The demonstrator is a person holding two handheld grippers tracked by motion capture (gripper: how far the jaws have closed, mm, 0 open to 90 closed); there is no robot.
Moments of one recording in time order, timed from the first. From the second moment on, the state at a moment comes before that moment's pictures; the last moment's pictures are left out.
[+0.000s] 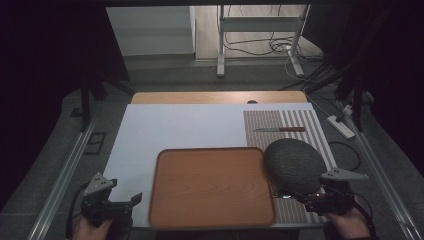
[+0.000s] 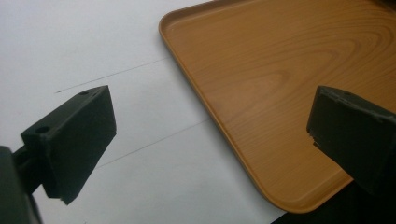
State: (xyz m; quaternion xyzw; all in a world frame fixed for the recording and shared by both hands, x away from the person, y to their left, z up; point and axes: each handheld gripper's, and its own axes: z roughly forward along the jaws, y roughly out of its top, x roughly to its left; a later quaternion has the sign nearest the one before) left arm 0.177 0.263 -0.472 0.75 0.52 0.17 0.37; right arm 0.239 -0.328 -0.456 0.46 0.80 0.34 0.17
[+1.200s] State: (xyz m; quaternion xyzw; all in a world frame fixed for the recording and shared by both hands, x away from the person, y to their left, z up) left arm 0.179 0.264 -0.472 0.75 0.52 0.16 0.37; right arm 0.255 -0.319 -0.456 0.43 0.81 0.34 0.19
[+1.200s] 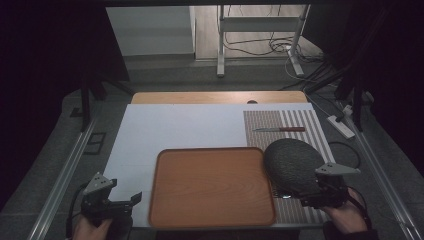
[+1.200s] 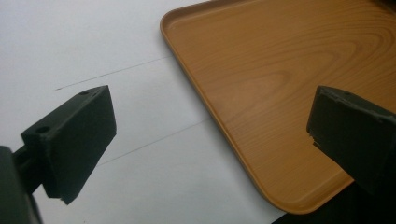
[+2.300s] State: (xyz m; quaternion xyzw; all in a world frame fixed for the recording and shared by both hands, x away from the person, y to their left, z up) left arm 0.181 0.263 -0.473 0.75 0.52 0.16 0.36; right arm 0.298 -0.311 -0.454 0.42 0.82 0.36 0.16
